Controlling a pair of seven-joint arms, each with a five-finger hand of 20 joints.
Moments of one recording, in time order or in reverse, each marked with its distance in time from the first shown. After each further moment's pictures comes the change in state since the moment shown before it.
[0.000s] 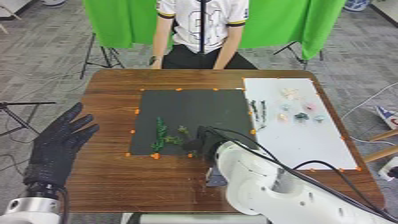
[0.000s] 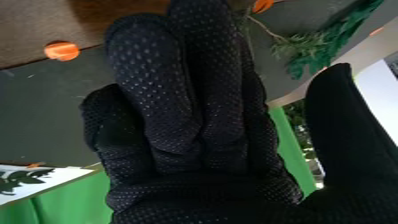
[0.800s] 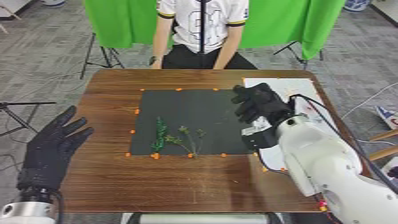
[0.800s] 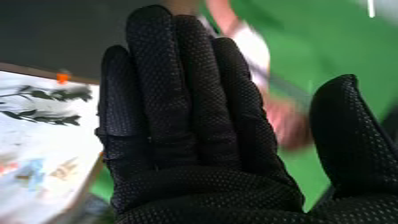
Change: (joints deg) left arm 2.6 -1.9 -2.3 -0.2 0.4 -0.3 0.2; right arm -21.3 8.8 35.0 -9.3 22.3 27.6 -19.0
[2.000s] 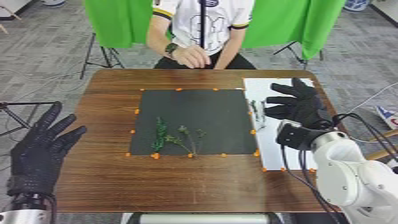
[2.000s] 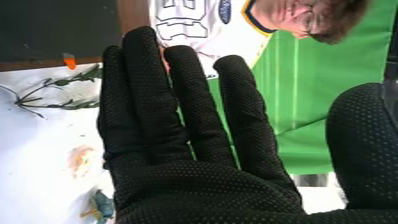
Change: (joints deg) left arm 4.6 4.4 -0.5 0.4 -4.3 0.2 11.4; right arm -17.3 3.9 15.9 -0.3 36.5 12.5 -24.7
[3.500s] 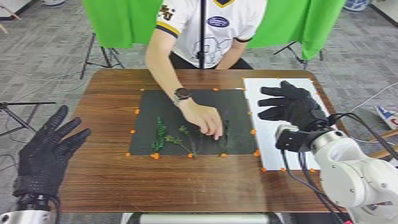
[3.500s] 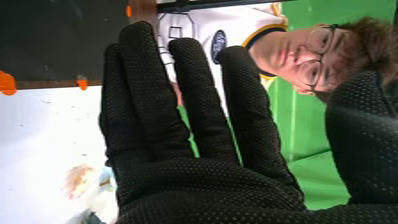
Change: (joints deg) left arm -0.7 0.0 1.3 0.4 0.1 -0.5 -1.4; right arm -0.8 -1.5 2.8 1.2 -2.8 -11.5 2.3
